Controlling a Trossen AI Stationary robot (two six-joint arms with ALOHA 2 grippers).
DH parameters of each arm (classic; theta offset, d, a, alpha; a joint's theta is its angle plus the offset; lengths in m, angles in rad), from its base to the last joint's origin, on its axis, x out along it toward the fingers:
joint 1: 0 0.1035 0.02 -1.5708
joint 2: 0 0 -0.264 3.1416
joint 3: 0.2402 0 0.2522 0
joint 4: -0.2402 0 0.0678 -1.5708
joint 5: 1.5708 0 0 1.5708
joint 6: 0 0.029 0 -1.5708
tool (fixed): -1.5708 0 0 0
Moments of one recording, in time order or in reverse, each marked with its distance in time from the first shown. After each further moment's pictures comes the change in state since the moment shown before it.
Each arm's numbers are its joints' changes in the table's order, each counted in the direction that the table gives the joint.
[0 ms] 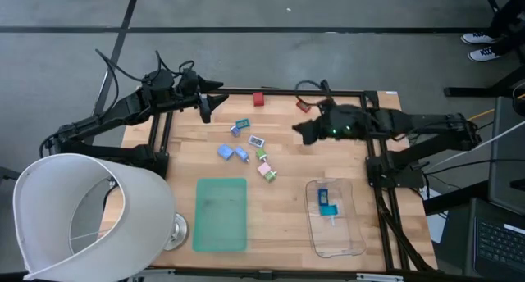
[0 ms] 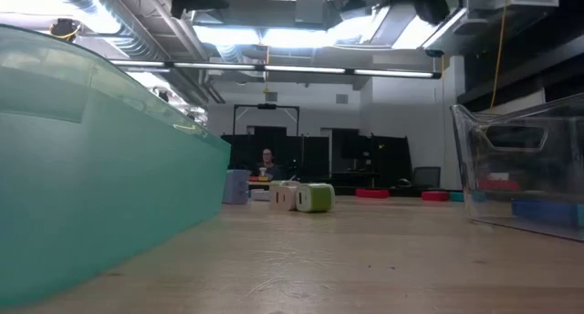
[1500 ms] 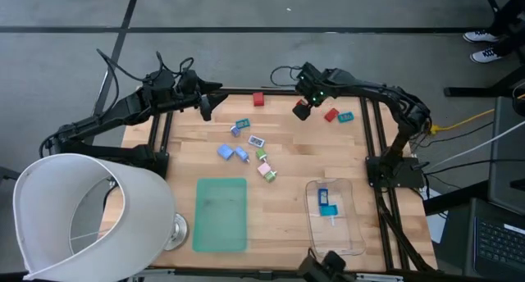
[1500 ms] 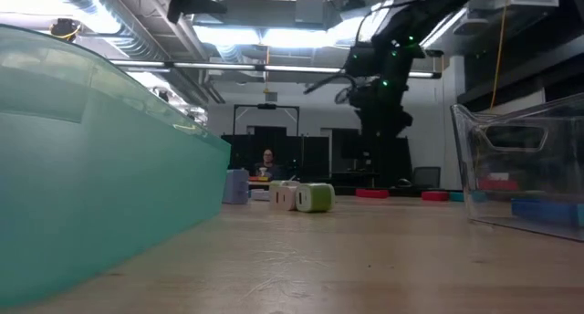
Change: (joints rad) left arm 0.000 0.000 0.000 -0.029 0.029 -0.125; right arm -0.656 0.560 0.146 -0.226 0.330 -0.969
